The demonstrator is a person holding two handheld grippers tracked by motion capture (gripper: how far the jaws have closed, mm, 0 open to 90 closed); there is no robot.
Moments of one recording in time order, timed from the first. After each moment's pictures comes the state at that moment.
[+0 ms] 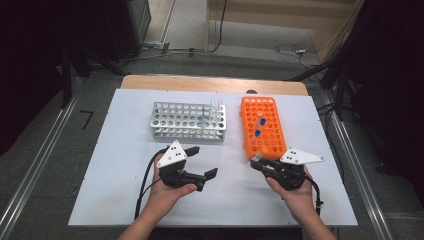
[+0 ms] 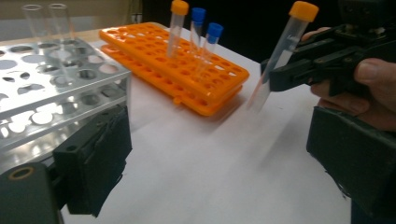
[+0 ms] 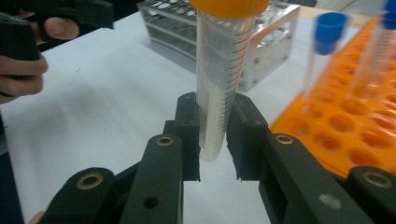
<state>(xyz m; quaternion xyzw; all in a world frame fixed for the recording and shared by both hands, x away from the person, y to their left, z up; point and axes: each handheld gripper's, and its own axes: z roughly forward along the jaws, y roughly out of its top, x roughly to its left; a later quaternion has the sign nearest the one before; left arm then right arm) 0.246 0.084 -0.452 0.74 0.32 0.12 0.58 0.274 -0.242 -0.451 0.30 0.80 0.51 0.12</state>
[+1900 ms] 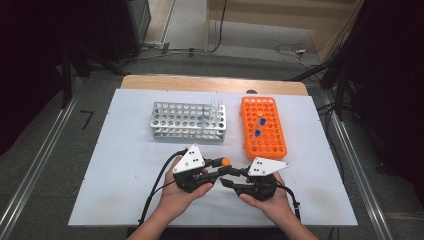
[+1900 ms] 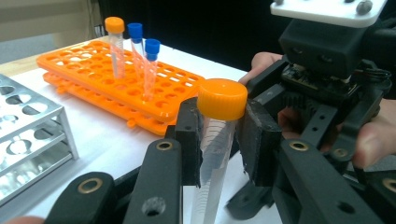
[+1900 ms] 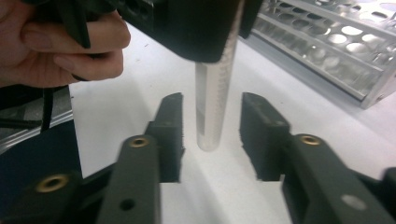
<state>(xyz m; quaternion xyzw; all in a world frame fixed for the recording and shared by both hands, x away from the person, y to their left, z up) 0.241 0.054 -0.439 0.76 0.25 0.12 0.59 0.255 -0.179 -0.461 0.21 0.84 0.50 0.06</state>
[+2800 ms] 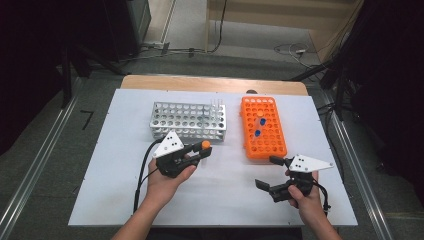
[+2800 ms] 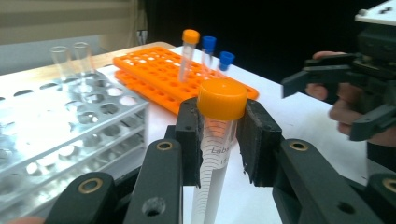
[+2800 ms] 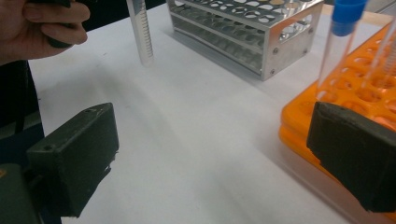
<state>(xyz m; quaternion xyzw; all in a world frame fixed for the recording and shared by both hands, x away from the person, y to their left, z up) 0.265 0.098 -0.434 0.72 0.32 0.15 0.59 0.265 -0.268 -0.456 0.26 0.81 0.52 0.10</state>
